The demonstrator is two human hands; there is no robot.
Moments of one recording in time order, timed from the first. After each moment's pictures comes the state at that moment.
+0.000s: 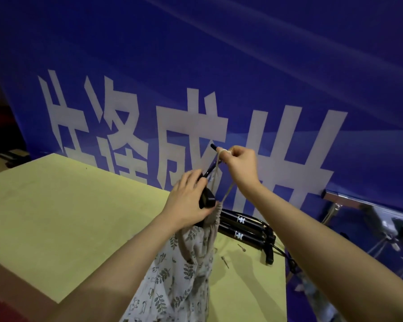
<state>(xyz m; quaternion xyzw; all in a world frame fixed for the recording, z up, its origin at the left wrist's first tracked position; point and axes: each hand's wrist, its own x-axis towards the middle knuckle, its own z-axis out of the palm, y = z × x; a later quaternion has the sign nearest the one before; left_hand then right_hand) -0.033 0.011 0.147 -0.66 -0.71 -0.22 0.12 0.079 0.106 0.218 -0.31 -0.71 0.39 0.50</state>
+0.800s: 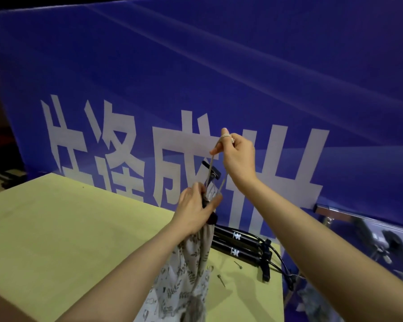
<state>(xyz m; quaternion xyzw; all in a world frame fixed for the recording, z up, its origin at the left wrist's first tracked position) -0.005 0.025 0.171 -0.56 -0.72 -0.39 -0.08 0.087 0.086 0.282 -0.27 -0.70 0.35 0.55</state>
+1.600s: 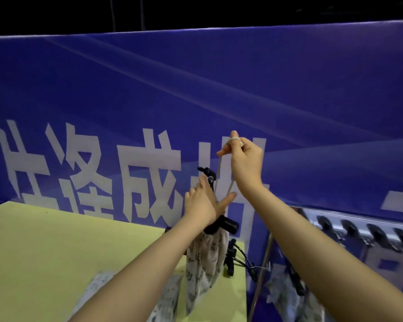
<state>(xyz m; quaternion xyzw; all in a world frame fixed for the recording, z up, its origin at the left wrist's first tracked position) 0.134 0.030 0.244 -0.56 -0.77 -0.30 -0.06 0.216 0.065 0.315 -0.27 -0.62 0.32 0.66</state>
